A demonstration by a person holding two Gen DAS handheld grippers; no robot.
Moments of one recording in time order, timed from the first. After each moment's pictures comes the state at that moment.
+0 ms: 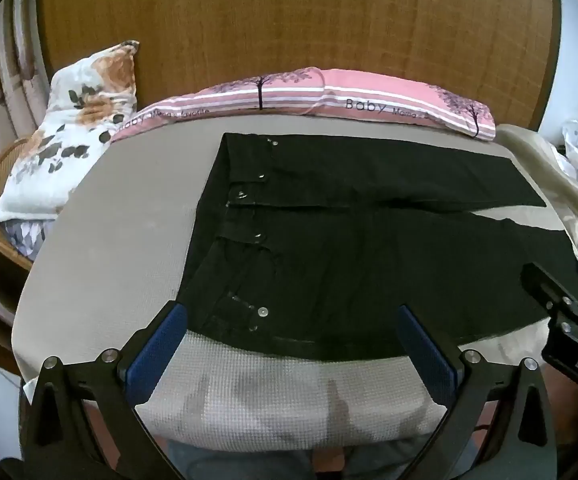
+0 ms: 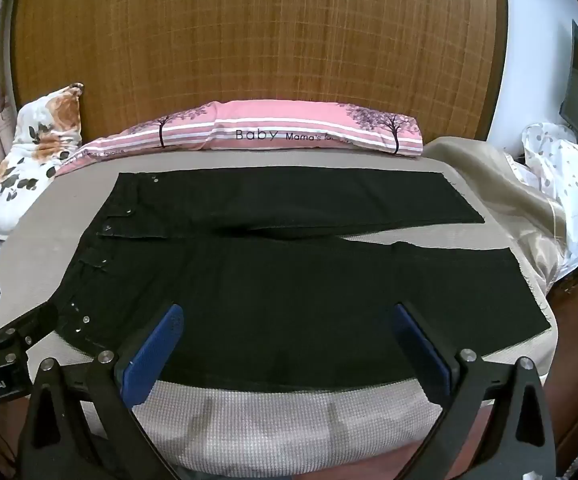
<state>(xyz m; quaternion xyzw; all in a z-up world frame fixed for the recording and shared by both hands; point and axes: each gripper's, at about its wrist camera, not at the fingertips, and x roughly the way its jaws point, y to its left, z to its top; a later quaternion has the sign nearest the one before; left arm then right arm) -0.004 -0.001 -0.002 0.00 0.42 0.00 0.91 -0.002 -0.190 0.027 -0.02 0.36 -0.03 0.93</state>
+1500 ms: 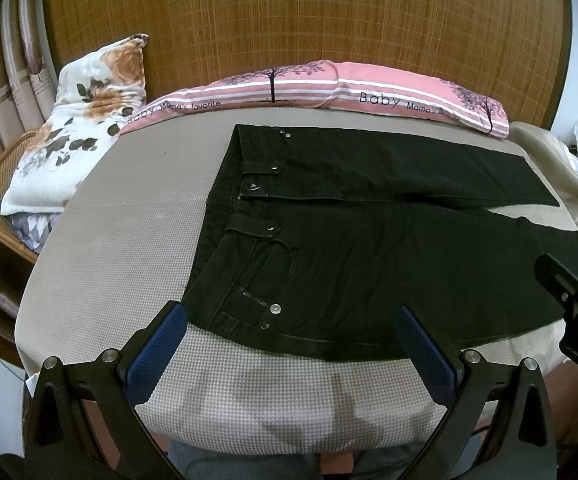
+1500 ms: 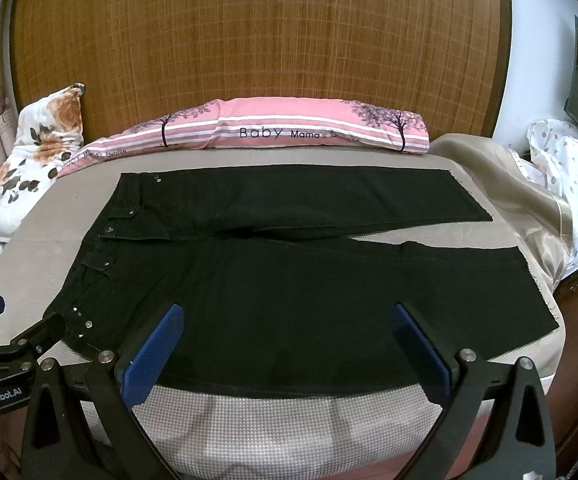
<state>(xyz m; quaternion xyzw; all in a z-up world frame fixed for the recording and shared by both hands) 0.009 0.011 -0.017 -0.01 0.44 0.02 0.90 0.009 -0.183 0.023 -0.02 0.37 -0.03 0.93</state>
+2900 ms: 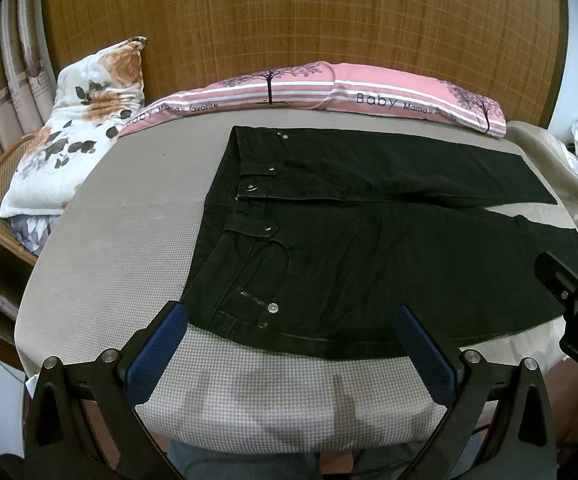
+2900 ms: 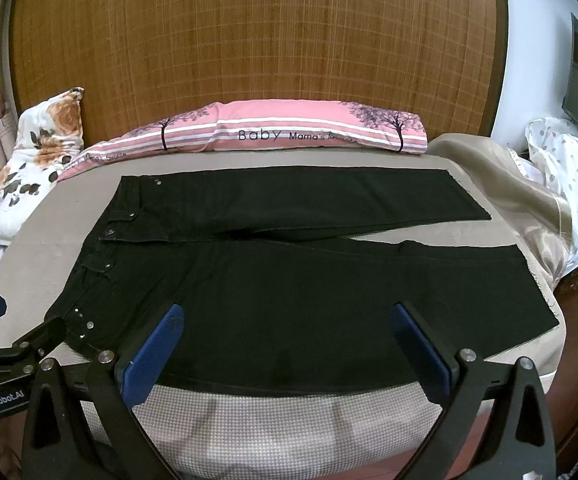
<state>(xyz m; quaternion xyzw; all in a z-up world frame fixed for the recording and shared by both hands) 0.009 0.009 -0.018 -0.01 0.44 0.02 0.90 0.006 -0.188 0.026 -0.01 0.37 -0.03 0.93</state>
